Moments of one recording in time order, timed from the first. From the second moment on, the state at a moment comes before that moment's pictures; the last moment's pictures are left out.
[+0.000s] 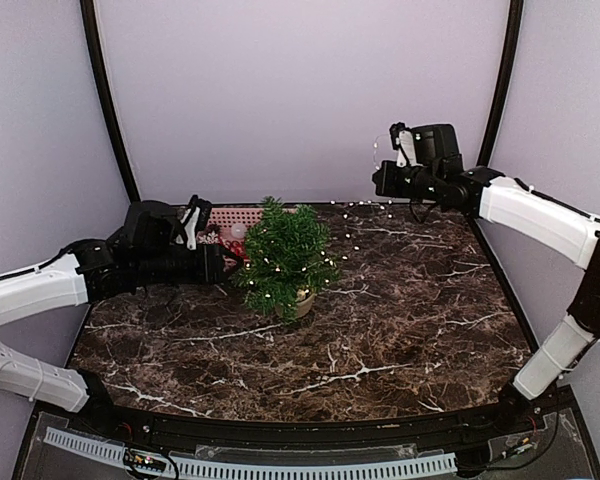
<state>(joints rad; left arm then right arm) -0.75 1.15 0.84 -0.24 0.03 -0.56 0.56 1.55 1.39 -0.27 0.08 0.35</state>
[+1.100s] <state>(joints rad) -0.47 1.92 1.79 -0.16 0.60 -0.29 0.54 1.80 1.74 -0.03 -0.38 0.30</state>
